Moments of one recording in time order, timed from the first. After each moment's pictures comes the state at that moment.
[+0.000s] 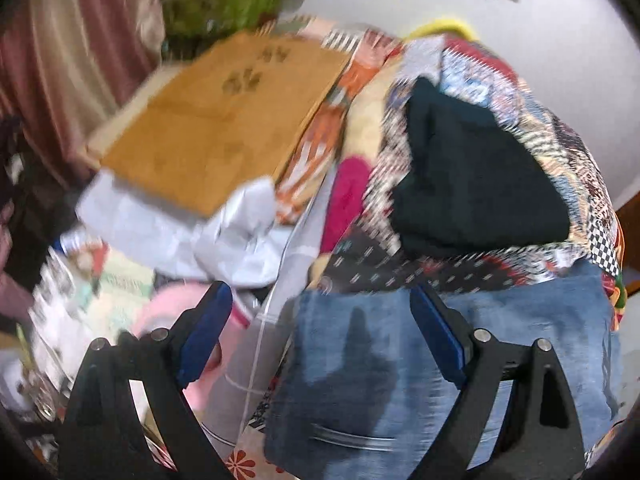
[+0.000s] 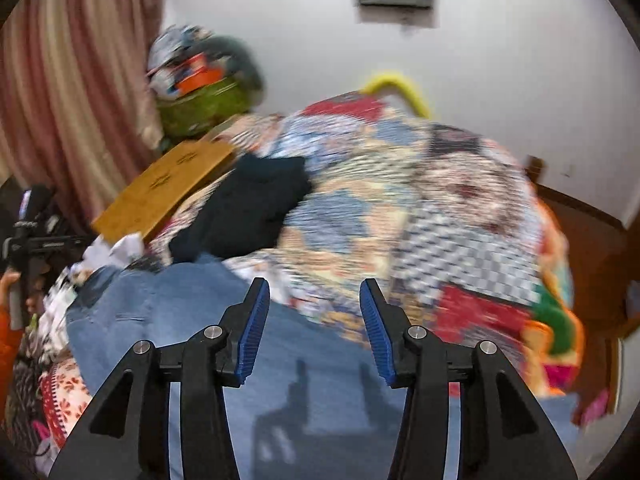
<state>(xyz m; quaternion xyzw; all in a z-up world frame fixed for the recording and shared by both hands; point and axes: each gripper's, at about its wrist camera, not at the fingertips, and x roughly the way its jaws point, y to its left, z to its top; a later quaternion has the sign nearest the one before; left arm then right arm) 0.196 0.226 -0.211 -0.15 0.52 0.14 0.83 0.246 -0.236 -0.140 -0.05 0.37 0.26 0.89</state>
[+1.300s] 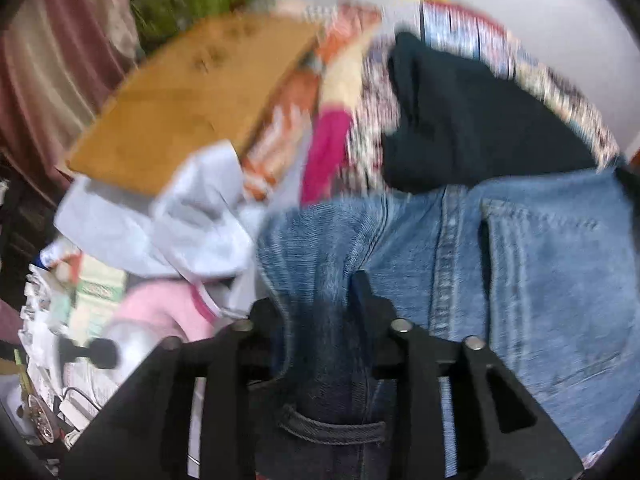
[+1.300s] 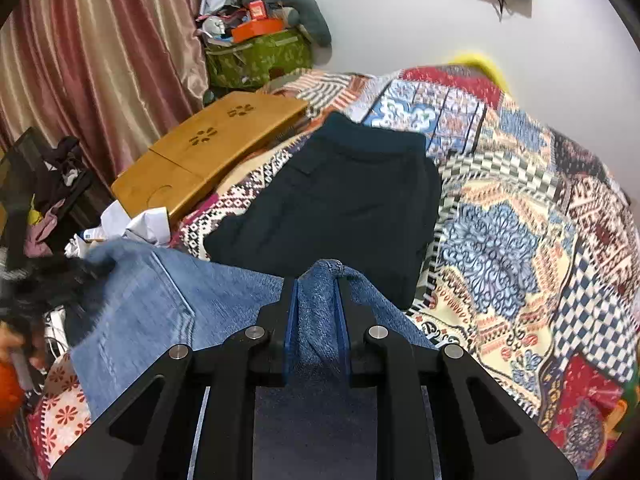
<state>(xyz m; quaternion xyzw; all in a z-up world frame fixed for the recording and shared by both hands) 0.207 0.194 -0.272 -0.09 0.54 0.11 0.83 0.309 -0.085 -0.198 -0.10 0.41 0.33 0.84</state>
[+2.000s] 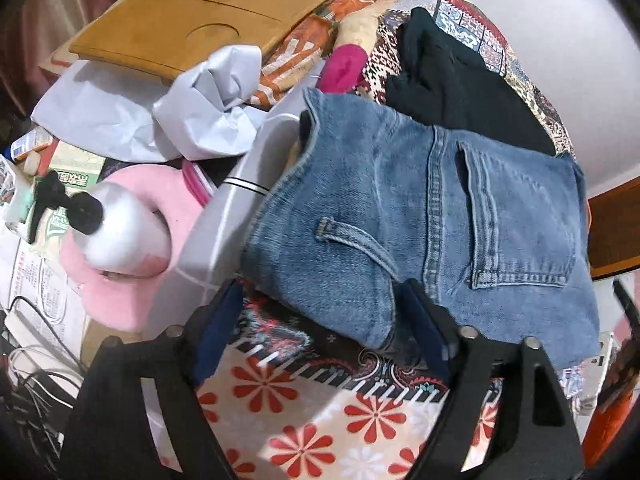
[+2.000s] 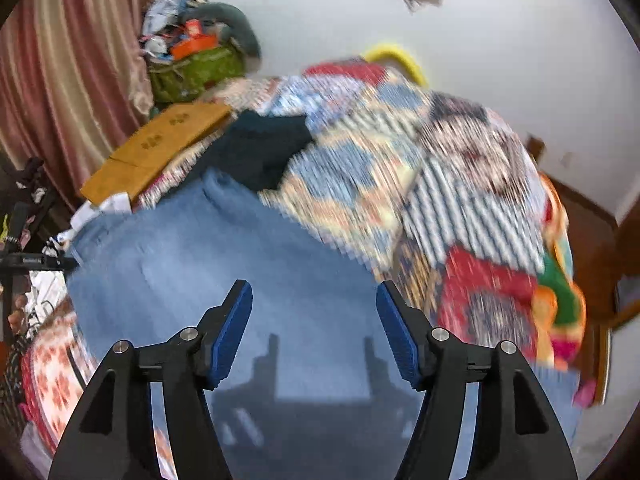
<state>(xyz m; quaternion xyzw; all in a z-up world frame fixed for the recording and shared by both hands) 0.125 0.212 -0.272 -0.24 0.56 0.06 0.79 0.223 -0.246 -0.170 -0.08 0.42 0.22 0.88</state>
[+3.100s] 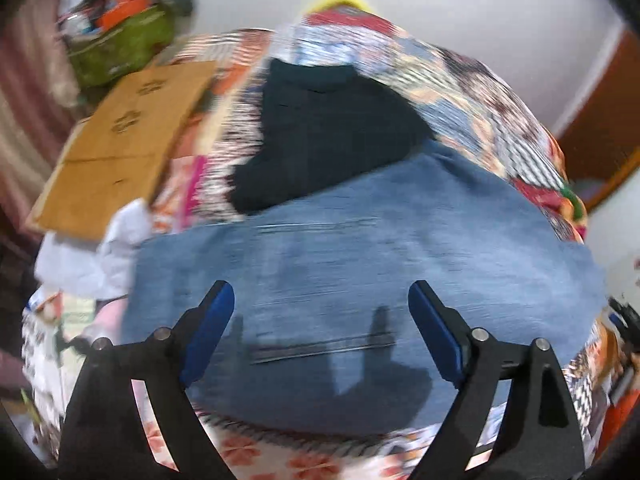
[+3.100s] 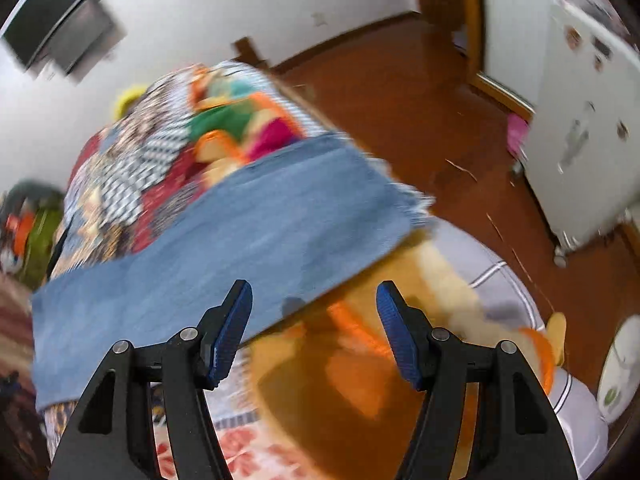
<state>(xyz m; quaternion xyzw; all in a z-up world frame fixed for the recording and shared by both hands) 0.202 0.053 -0.176 -0.05 0.52 -0.01 0.85 0.141 -0.556 -0.261 0.26 0.46 -0.11 0.84</state>
